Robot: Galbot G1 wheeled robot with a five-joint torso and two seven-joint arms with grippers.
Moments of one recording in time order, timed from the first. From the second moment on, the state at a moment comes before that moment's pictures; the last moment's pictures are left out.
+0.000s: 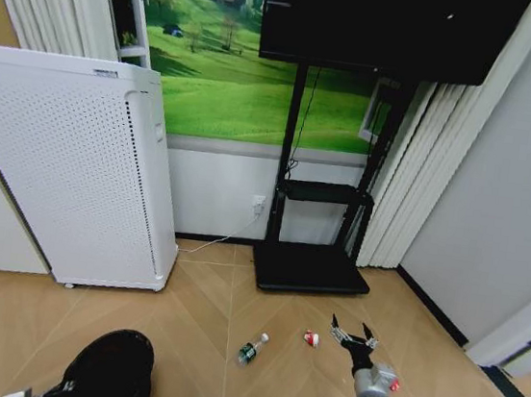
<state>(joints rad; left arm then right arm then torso) 1.71 -1.37 -0.98 -1.82 -0.44 0.42 0.06 -1.44 1.42 0.77 1.72 0.25 0.02 -0.06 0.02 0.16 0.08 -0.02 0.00</state>
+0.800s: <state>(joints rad) 1.37 -1.31 -0.76 -1.89 -0.41 0.28 0.02 -1.46 1.40 0.63 1.76 0.36 -0.26 0.01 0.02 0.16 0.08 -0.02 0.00</state>
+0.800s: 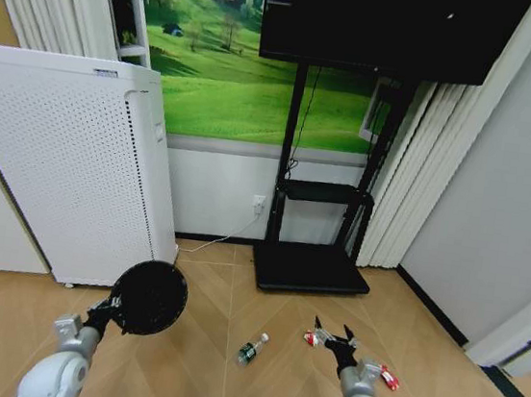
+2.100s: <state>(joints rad) 1.06 -1.23 -0.41 -1.82 -0.41 0.30 -0.01 -1.10 1.55 0.36 1.33 0.53 -0.59 0.28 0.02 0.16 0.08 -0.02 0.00</state>
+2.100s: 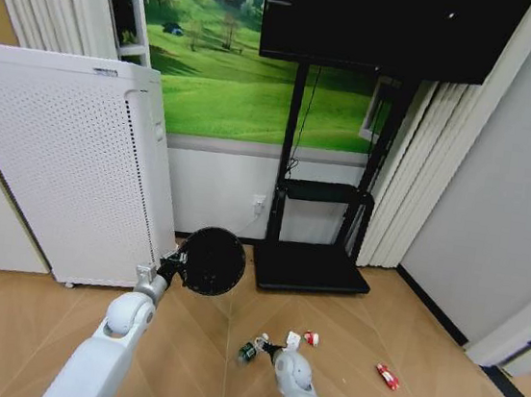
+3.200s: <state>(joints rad) 1.12 -1.22 -0.43 -1.90 -0.43 0.32 0.01 -1.18 1.45 0.42 1.37 0.12 -0.32 -0.04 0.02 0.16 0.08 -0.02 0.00</state>
